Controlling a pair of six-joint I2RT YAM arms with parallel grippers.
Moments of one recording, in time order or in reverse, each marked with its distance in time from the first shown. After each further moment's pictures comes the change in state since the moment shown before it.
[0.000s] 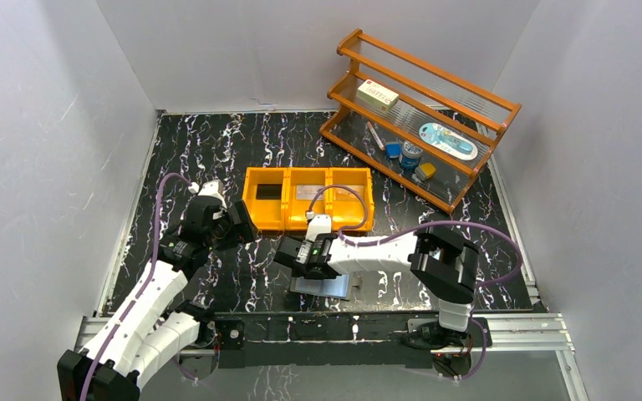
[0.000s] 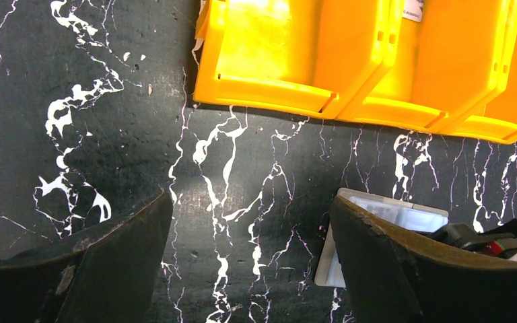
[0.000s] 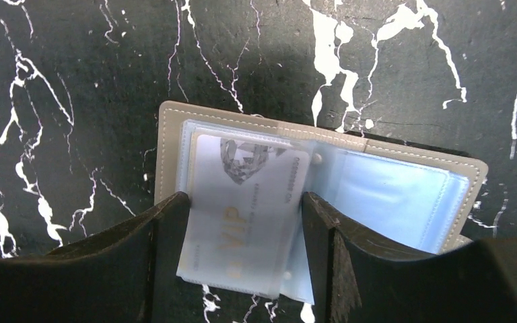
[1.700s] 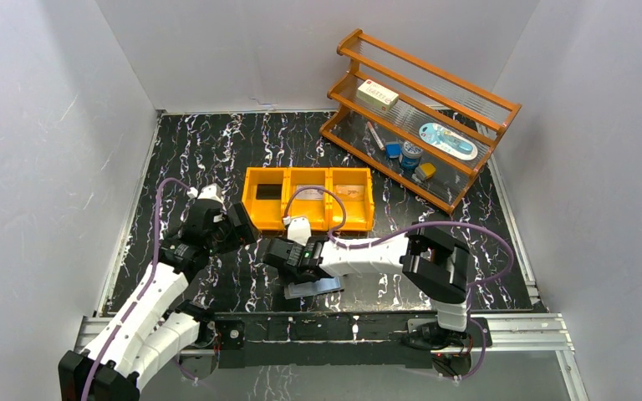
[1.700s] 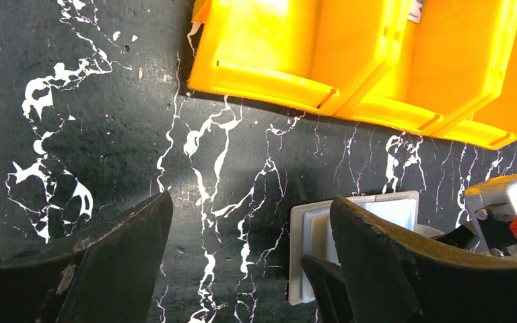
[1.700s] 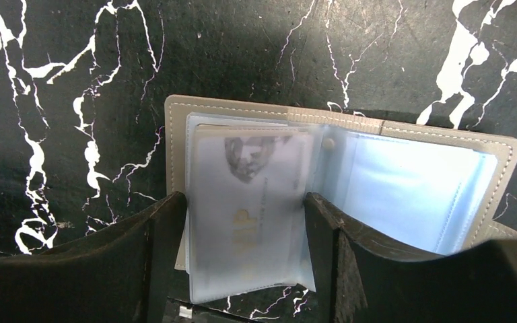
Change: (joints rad) left arm 0.000 -0.011 -0.037 0.019 0.014 -0.071; right arm 0.026 0.060 0.054 0.092 -0.098 -0.220
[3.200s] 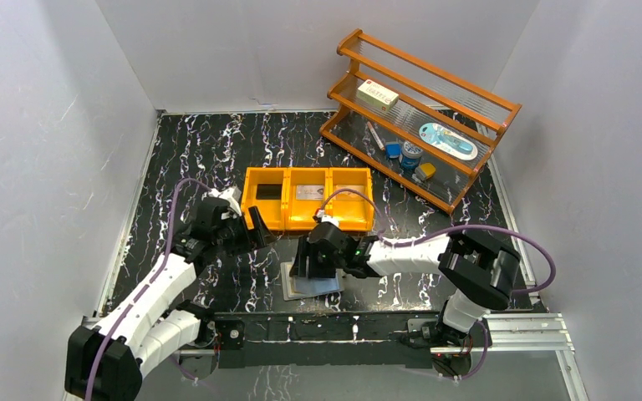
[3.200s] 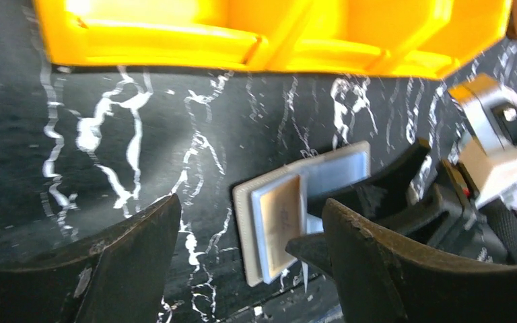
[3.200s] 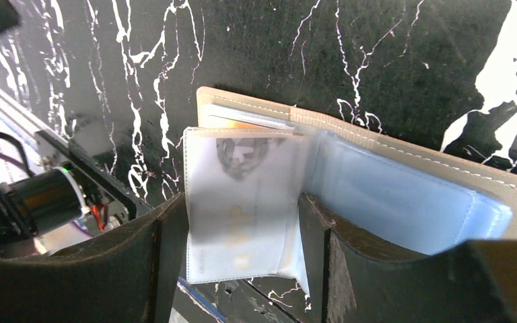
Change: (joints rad) left arm 0.000 0.106 -0.040 0.118 0.254 0.002; right arm -0.168 -0.242 -0.437 0.551 -0.376 0.038
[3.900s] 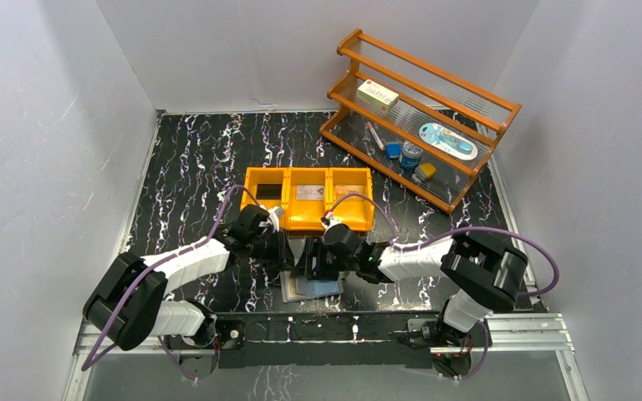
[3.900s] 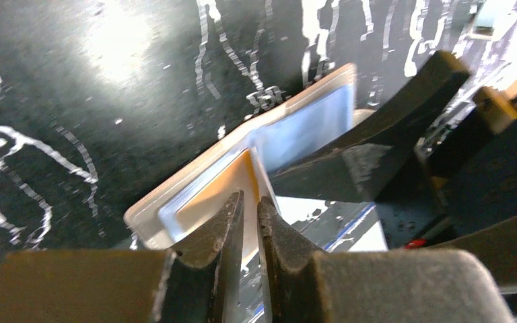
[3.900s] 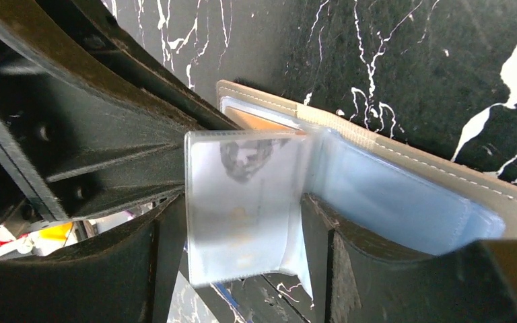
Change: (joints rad) left arm -0.227 0.389 -0.071 0.307 0.256 -0.107; right arm -0.056 -0.044 -0.182 0.301 -0.135 0.047
